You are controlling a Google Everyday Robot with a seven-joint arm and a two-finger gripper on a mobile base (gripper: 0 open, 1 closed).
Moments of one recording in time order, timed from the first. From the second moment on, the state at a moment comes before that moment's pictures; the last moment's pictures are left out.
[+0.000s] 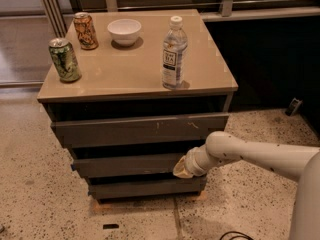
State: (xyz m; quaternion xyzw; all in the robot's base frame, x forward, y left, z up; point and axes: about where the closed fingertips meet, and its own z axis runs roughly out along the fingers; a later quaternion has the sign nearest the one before) arm 0.560 -0.076 0.452 -0.63 0.72 0.16 0.25
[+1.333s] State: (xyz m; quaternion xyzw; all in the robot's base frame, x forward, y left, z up) arm 0.535 -0.075 0.475 -0.60 0.74 0.21 0.20
